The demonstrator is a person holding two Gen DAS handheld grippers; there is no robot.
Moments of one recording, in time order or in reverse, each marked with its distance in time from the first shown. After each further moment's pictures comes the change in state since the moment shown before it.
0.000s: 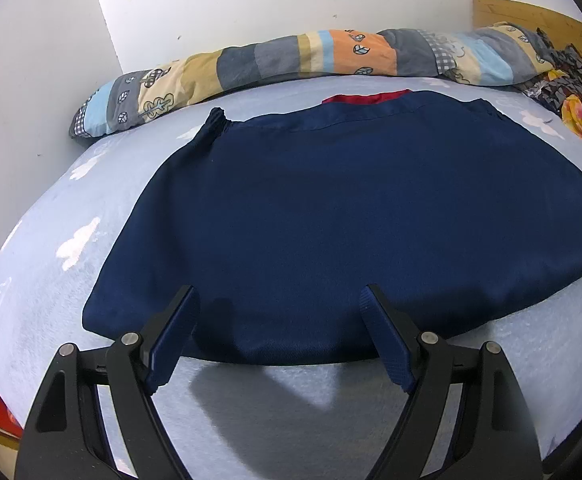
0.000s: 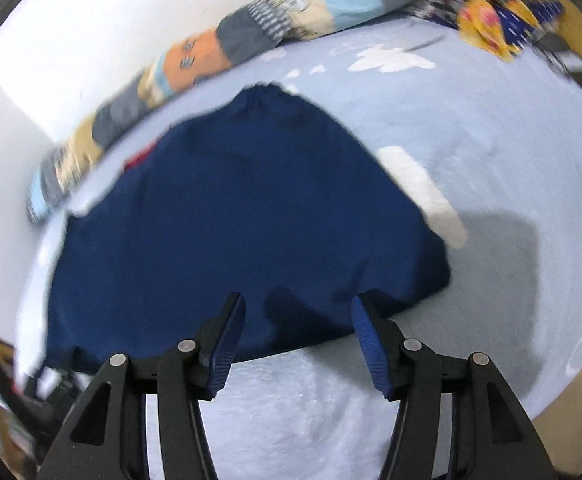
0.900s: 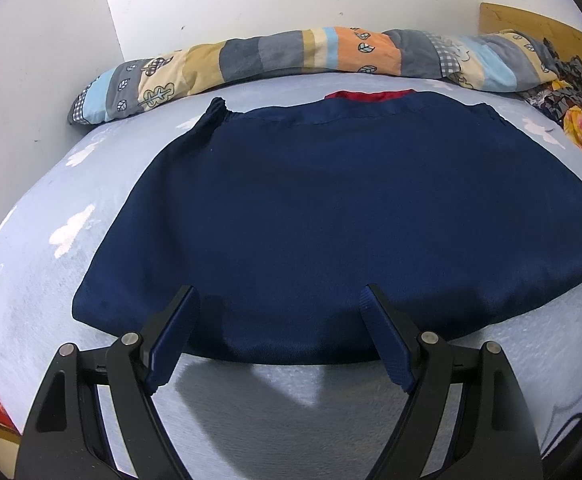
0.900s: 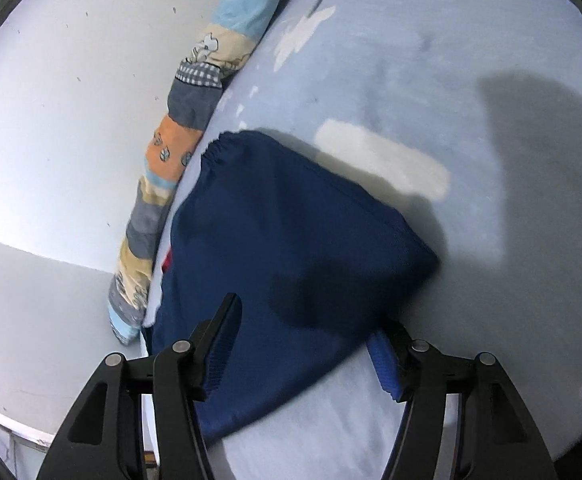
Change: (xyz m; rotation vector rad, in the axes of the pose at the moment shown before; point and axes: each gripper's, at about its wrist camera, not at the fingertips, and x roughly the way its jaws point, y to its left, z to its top) left arm 0.004 0.003 0.000 -0.041 0.019 -0.018; right arm 0.037 -0.069 0.000 0.504 -0.044 0.320
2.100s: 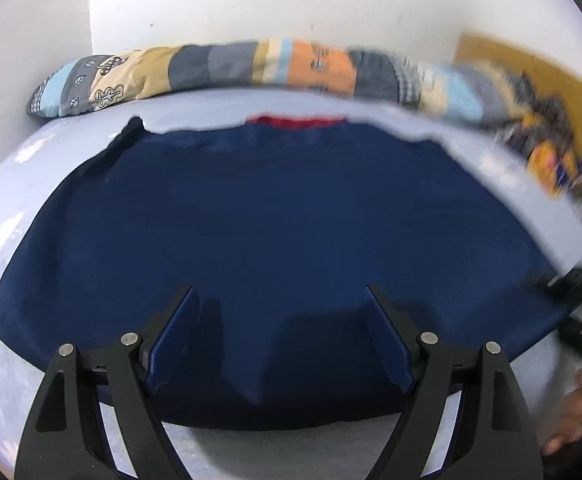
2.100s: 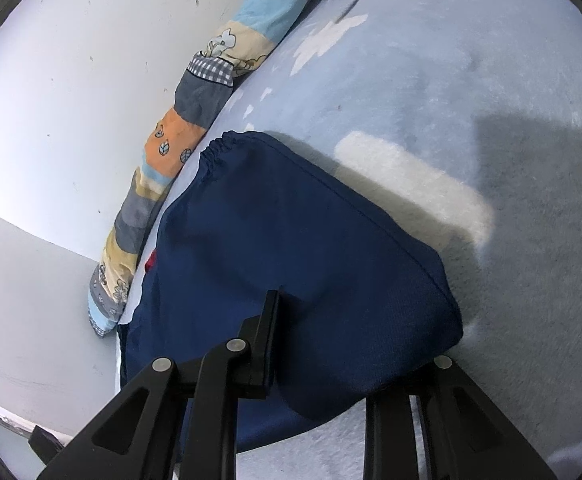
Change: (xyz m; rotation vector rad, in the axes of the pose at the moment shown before) left arm 0.014 -0.072 0.031 -0.061 0.009 -0.147; right arm 0.018 0.012 0.004 -0.137 -0.040 -0.062
